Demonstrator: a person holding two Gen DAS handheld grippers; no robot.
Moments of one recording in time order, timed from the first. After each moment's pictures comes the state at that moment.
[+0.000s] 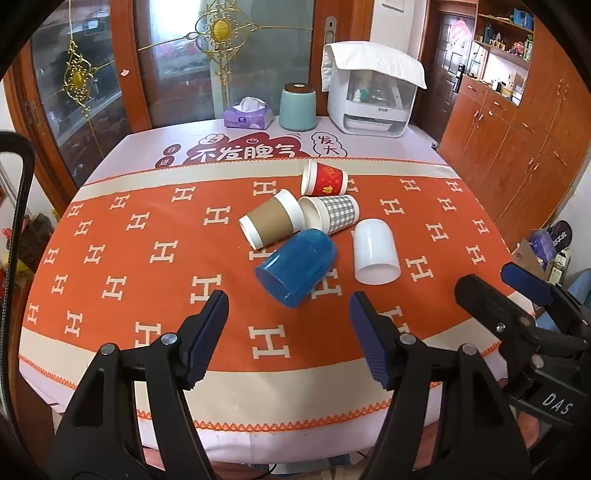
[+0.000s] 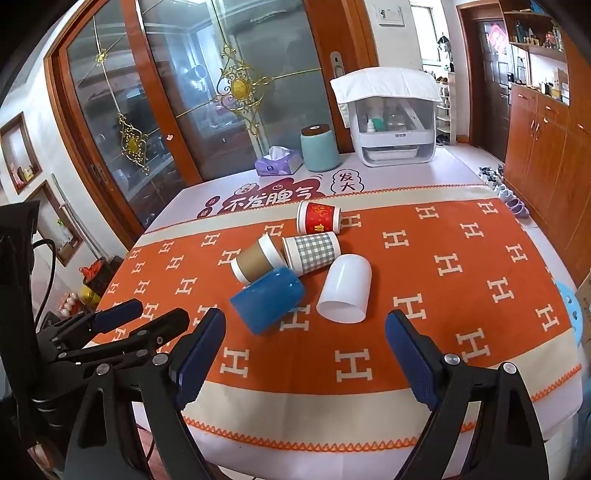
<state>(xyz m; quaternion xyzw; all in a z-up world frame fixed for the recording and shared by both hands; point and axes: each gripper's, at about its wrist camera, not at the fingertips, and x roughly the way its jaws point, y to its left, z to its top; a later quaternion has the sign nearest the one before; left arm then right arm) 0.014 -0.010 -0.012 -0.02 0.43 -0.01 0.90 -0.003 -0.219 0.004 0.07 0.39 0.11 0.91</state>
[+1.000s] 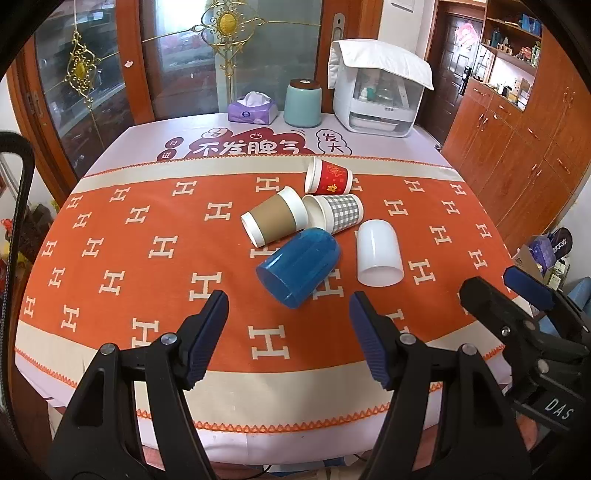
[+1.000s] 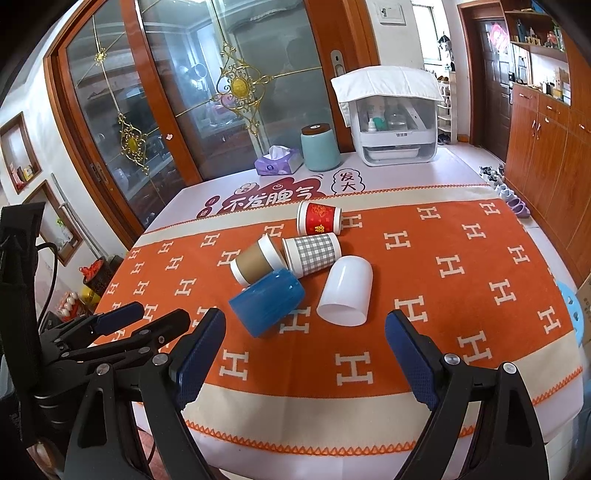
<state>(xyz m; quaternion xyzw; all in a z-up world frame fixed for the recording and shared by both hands) 0.021 -0.005 -0.018 -0.03 0.43 -0.01 0.90 0.004 -0.220 0.002 0.08 0.39 0.12 0.91</state>
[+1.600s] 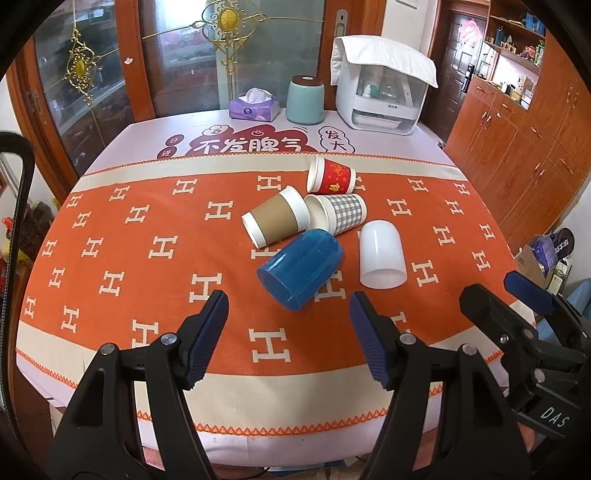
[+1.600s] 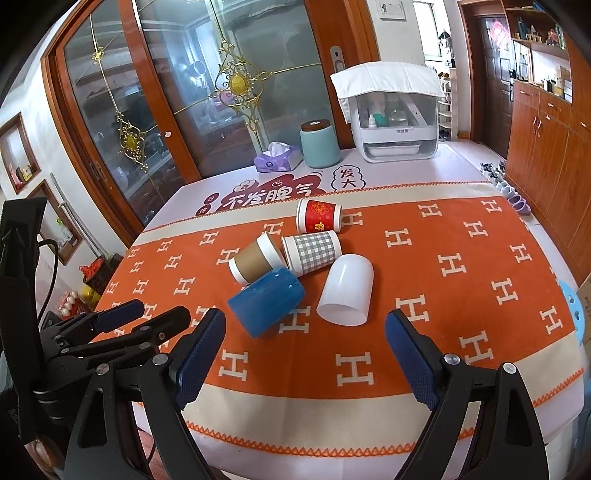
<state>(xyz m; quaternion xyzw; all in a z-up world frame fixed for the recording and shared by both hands) 0.021 -0.004 -0.019 -0.03 0.43 0.00 0.90 0.013 -0.217 -0.001 0.08 0.40 0.12 0.91</state>
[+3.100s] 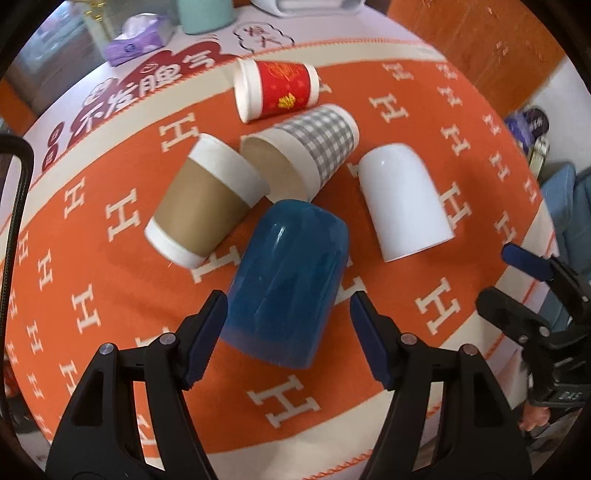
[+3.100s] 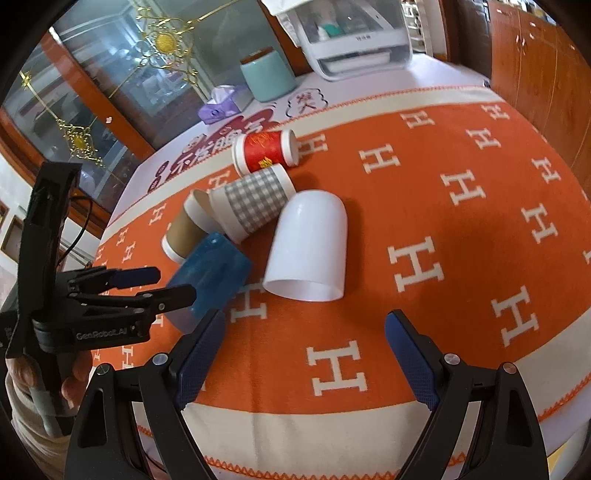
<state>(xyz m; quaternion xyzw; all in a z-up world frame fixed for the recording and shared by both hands) 0.196 -0.033 -0.131 0.09 0.61 -0.15 0.77 0.115 -0.247 -0.129 0.15 0.51 0.08 0.84</state>
